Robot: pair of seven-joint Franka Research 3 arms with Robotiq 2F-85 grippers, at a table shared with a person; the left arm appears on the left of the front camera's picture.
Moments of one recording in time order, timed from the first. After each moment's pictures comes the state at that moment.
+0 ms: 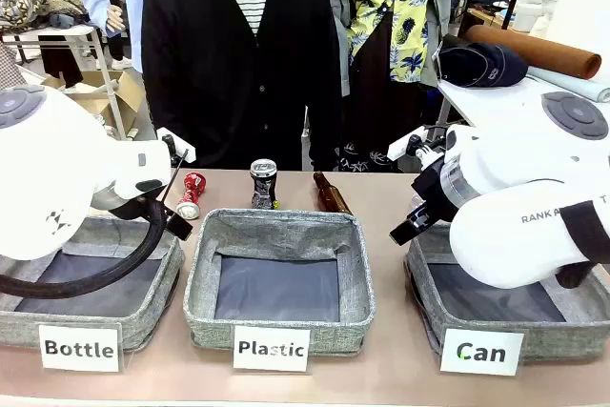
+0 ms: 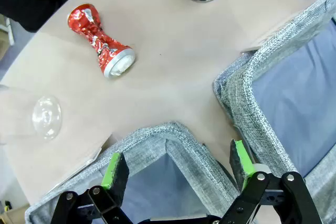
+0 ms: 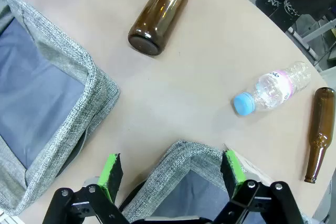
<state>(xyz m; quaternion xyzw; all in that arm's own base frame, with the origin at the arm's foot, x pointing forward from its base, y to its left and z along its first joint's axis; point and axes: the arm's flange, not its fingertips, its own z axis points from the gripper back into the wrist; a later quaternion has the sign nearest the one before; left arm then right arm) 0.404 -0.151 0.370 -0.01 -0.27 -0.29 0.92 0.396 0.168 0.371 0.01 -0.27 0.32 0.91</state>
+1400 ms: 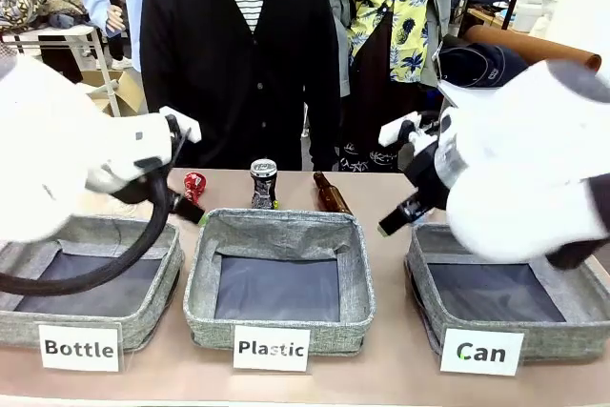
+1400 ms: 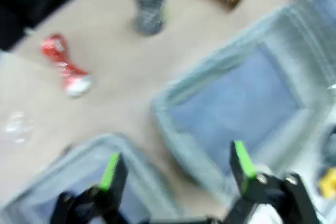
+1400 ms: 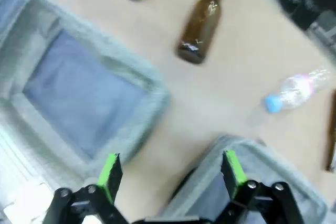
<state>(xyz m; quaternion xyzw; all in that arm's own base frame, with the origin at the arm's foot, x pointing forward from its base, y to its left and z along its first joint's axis) 0.370 -0.172 0.446 -0.14 -0.27 -0.27 0.91 0.364 0.199 0.441 0.09 -0.24 0.30 0.92</state>
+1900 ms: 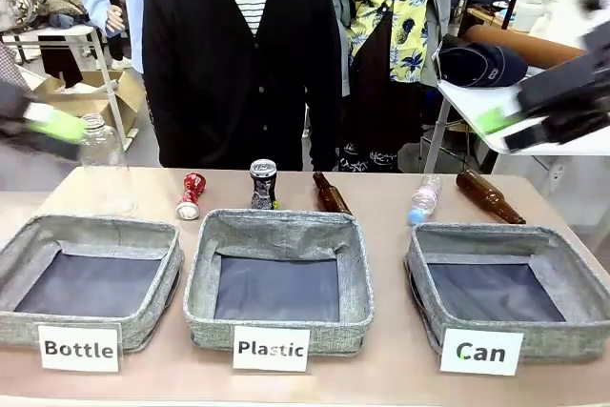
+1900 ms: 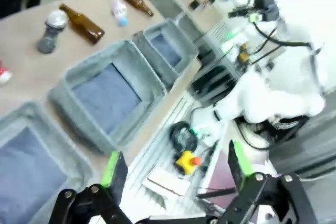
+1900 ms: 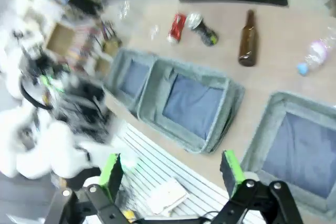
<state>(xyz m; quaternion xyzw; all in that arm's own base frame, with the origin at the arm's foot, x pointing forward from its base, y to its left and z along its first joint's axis) 0.293 0.024 0.541 -0.51 -0.23 -0.23 0.80 0.284 0.021 0.591 0.40 -0.24 0.10 0.88</state>
